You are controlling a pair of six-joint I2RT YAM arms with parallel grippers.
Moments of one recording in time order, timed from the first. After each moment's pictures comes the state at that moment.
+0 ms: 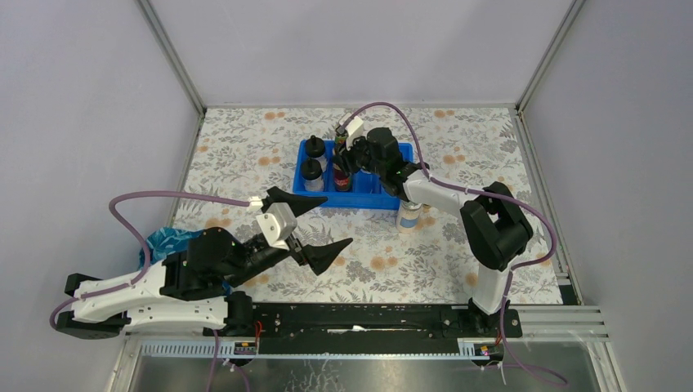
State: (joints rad) left arm -1.40 0.68 0.93 -0.13 -0.36 0.09; right arm 0.67 1.85 1.26 0.32 -0.20 -0.11
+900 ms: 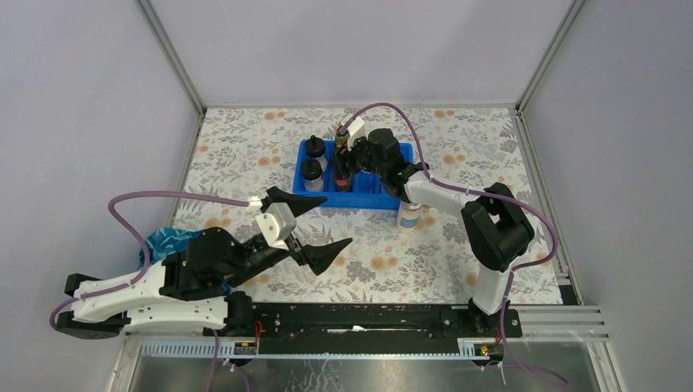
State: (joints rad) left arm -1.40 0.67 0.93 -0.13 -0.36 0.09; right arm 0.66 1.84 1.24 0.33 -0.20 -0.10
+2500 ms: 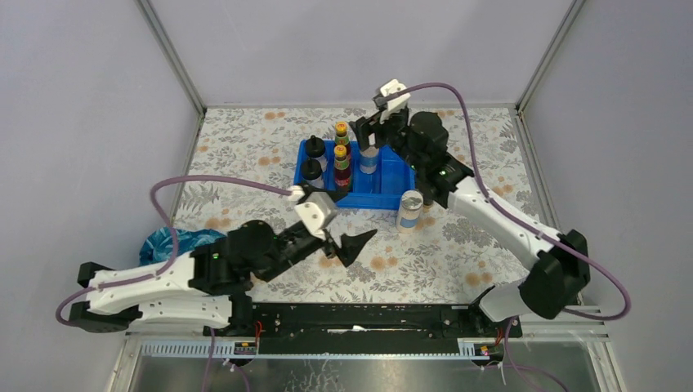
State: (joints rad) left arm -1.40 0.85 1.03 -0.13 -0.45 0.06; right arm 0.66 1.48 1.28 0.21 -0.03 -0.12
